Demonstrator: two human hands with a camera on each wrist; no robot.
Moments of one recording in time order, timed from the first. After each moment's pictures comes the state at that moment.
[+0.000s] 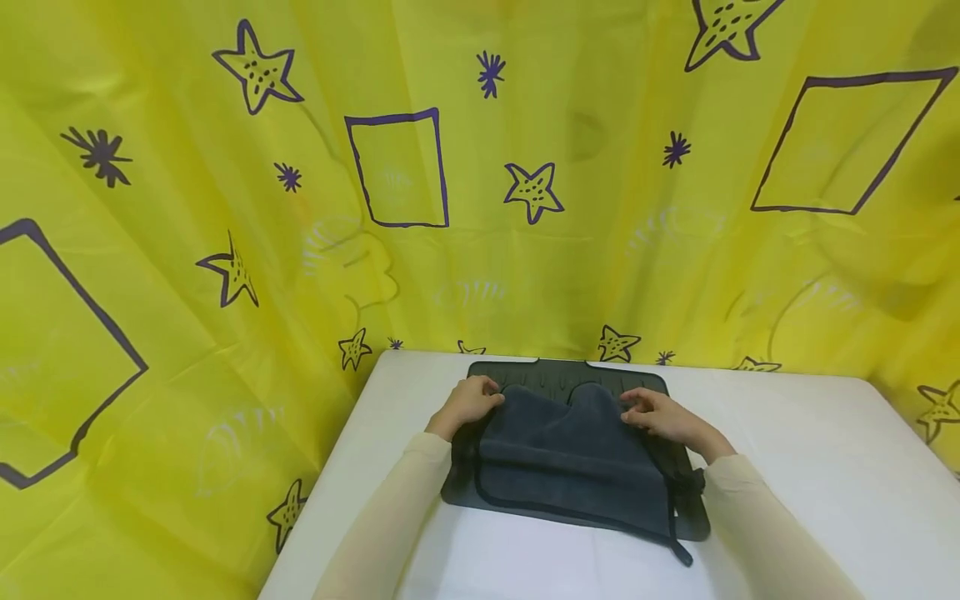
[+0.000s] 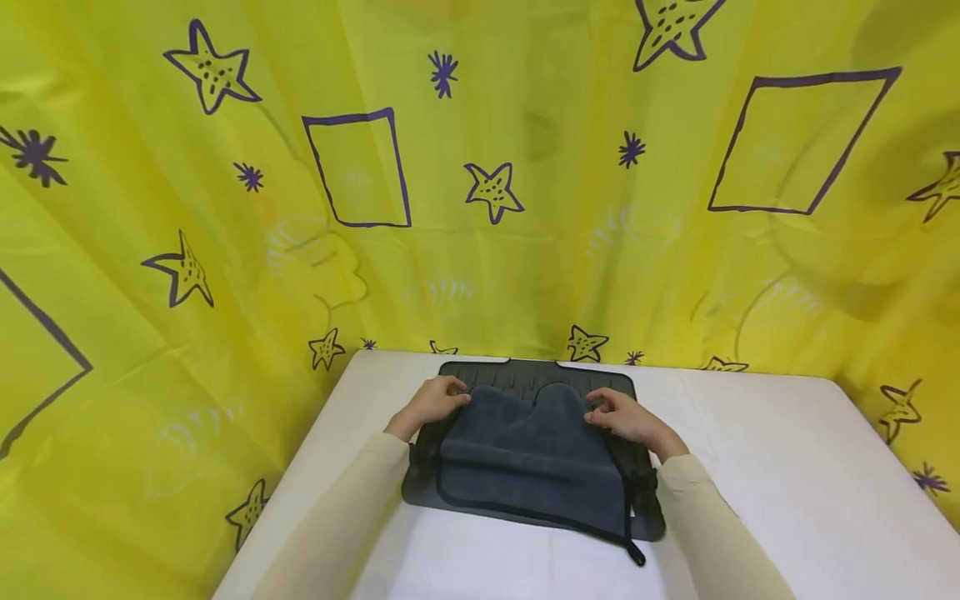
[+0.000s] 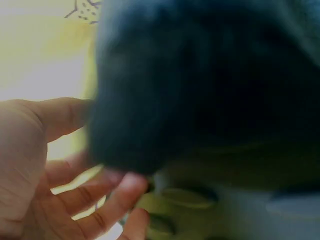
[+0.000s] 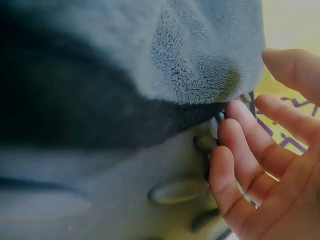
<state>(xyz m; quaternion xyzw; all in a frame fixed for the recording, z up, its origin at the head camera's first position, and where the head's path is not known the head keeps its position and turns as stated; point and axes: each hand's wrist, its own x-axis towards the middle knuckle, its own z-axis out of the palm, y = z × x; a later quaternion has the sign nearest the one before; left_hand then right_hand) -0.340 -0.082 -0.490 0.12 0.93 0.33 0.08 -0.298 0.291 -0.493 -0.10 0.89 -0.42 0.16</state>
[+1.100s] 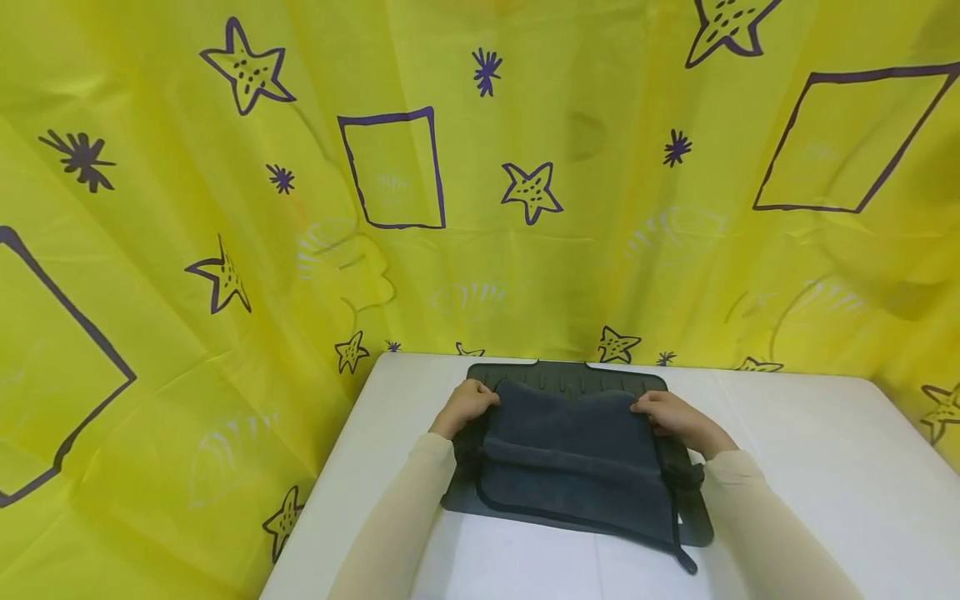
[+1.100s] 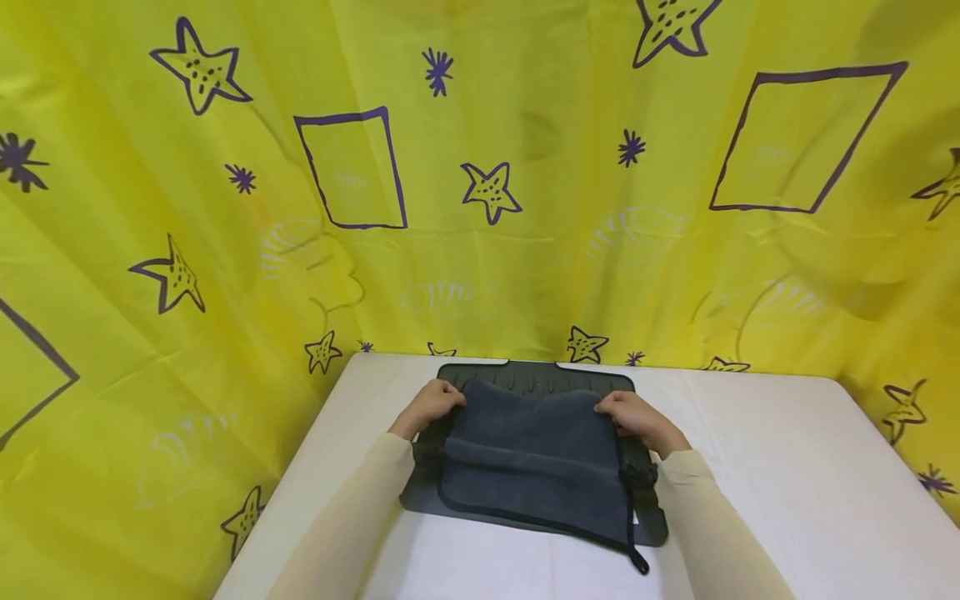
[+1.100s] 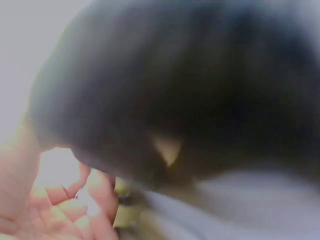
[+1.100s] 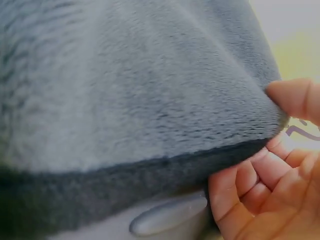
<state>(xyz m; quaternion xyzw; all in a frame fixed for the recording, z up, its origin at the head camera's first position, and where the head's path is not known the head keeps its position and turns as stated) -0.355 -0.081 -0.511 0.05 0.89 0.45 0.10 -0.311 0.299 -0.505 0.00 0.84 -0.51 0.19</state>
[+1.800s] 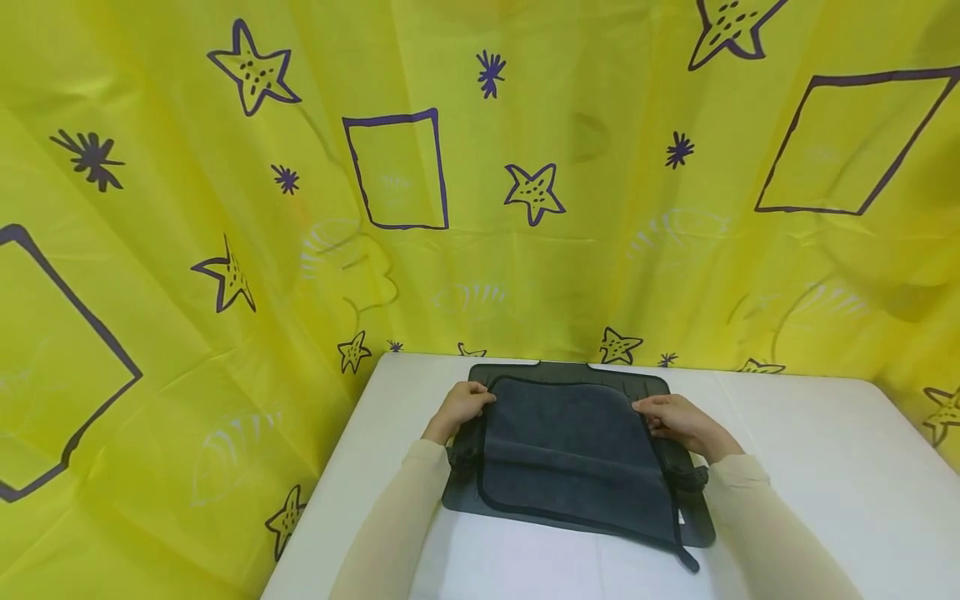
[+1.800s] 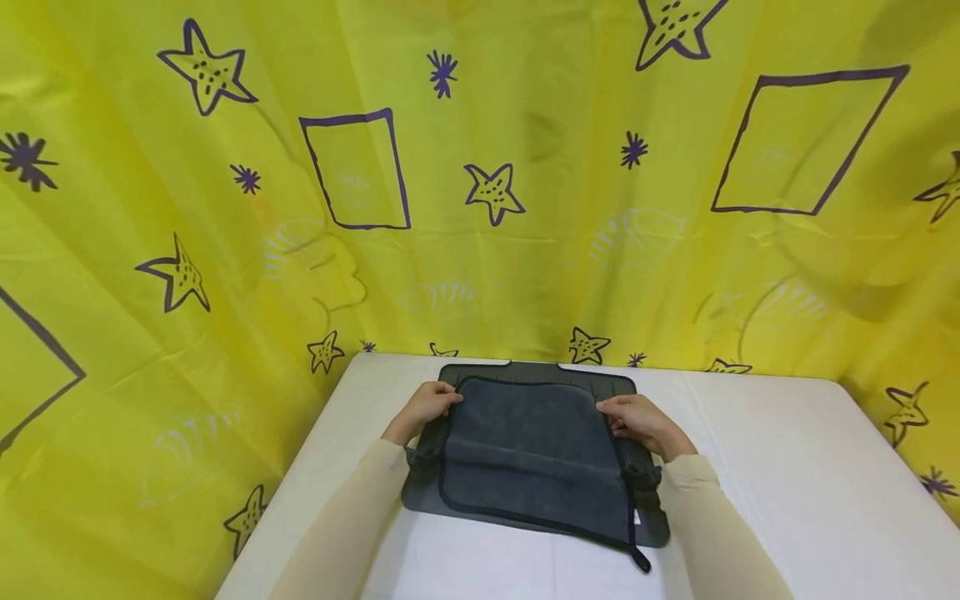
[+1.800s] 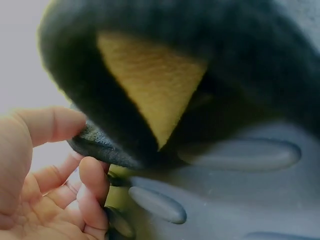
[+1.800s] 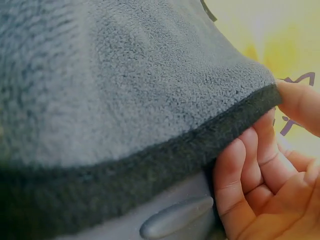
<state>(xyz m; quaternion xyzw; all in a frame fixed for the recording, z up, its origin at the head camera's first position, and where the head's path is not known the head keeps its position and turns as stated) -0.351 -0.094 -0.518 0.02 0.85 0.52 0.09 -0.309 0.303 -0.505 0.03 0.82 -0.54 0.19</state>
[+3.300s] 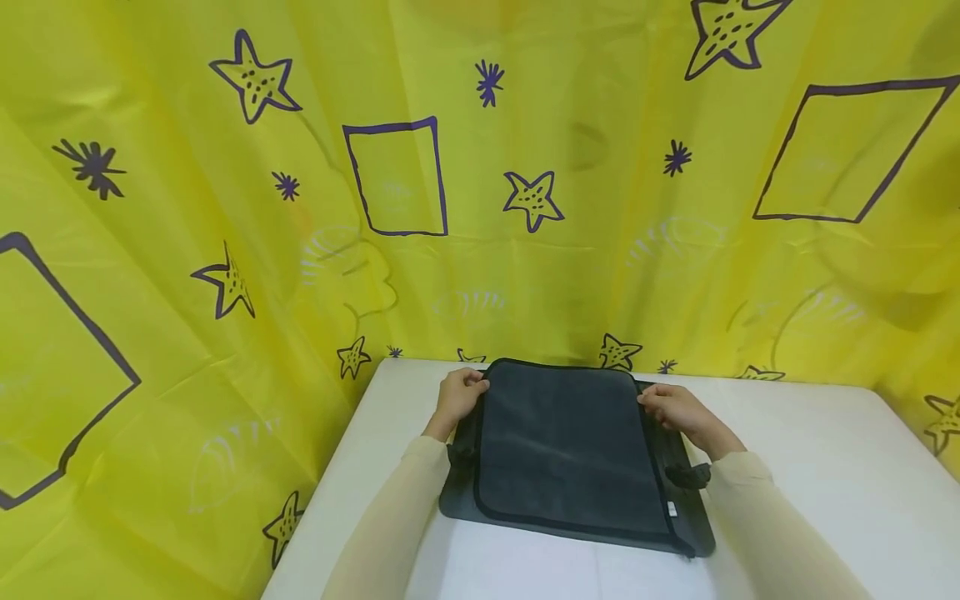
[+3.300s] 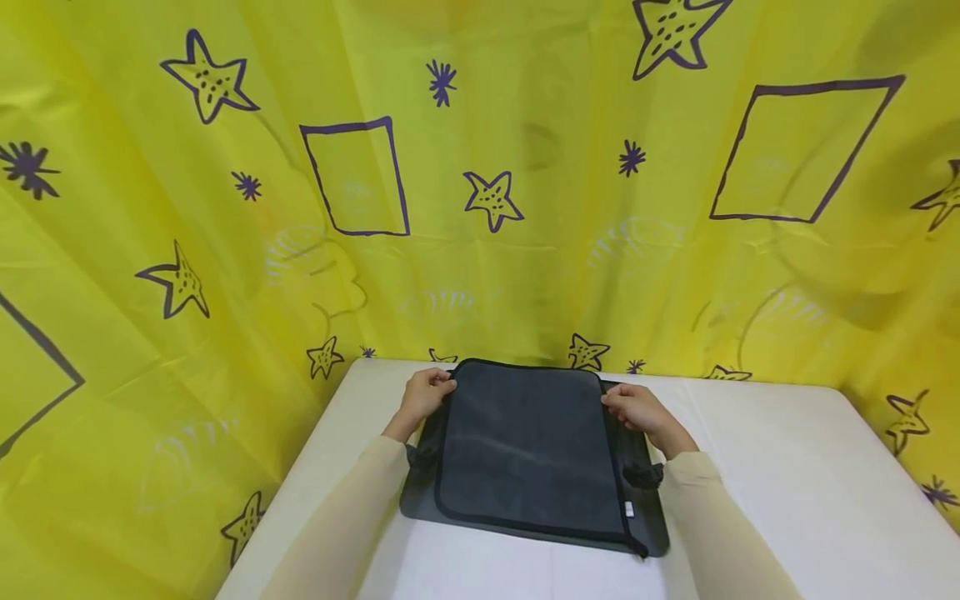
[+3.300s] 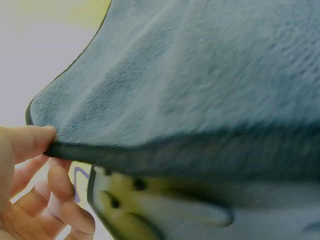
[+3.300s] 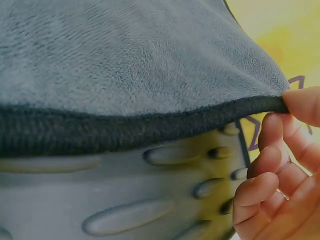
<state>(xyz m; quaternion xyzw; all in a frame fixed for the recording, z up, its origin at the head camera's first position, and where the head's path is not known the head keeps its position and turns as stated) -0.363 -0.087 -0.505 0.01 0.87 0.49 -0.04 -0.318 0.307 -0.493 -0.01 0.85 -0.51 0.12</state>
